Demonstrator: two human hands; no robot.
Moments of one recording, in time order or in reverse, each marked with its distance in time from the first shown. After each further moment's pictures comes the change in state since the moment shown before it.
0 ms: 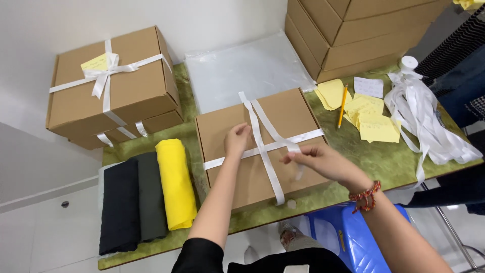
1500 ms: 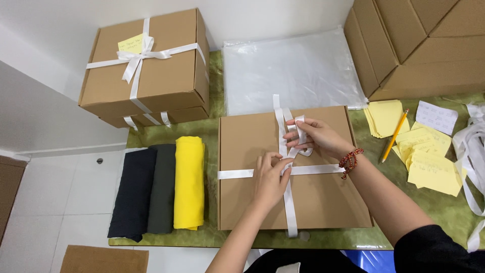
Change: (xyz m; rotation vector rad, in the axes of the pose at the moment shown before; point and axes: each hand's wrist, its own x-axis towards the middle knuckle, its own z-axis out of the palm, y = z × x) left_hand -0.110 0.059 -0.012 0.399 -0.053 0.421; right_hand 0.229 0.022 -0.003 0.401 -0.284 0.091
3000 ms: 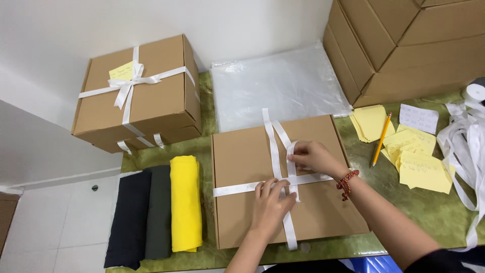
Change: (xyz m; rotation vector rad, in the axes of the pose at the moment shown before) left_hand -0.024 -0.005 0.027 0.279 0.385 0.590; right_hand -0.028 0.017 -0.005 -0.521 0.105 -0.124
